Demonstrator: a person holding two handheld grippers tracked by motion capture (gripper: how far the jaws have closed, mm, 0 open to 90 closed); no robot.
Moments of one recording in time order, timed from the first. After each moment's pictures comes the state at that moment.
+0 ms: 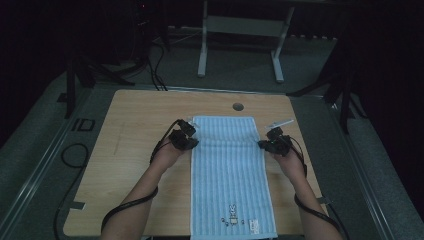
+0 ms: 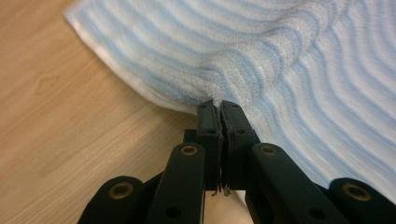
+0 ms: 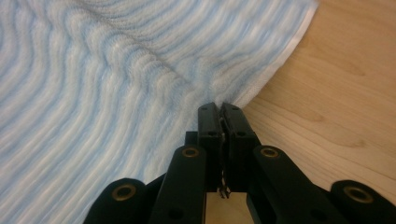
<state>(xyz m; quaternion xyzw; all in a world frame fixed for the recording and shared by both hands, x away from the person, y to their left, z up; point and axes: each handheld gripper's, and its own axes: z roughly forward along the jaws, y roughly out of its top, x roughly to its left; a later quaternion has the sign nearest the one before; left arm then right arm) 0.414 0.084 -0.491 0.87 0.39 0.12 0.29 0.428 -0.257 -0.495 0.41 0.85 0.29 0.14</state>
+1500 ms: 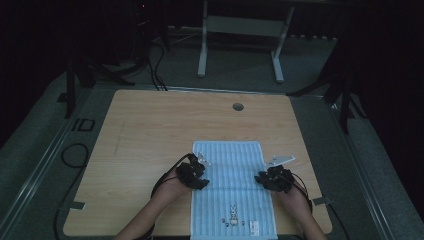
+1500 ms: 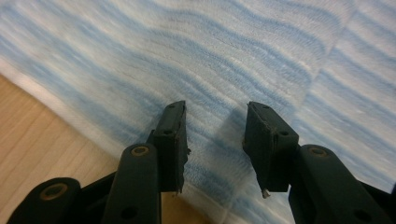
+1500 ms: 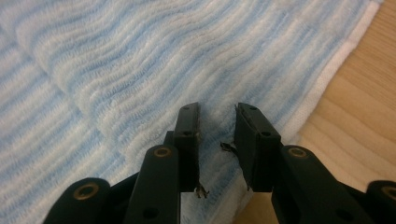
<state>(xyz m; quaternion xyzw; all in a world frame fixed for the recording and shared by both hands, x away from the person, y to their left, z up) 0.327 0.051 -0.530 0.91 0.31 0.06 0.26 0.331 -0.260 -0.537 0.37 0.87 0.30 0.12</state>
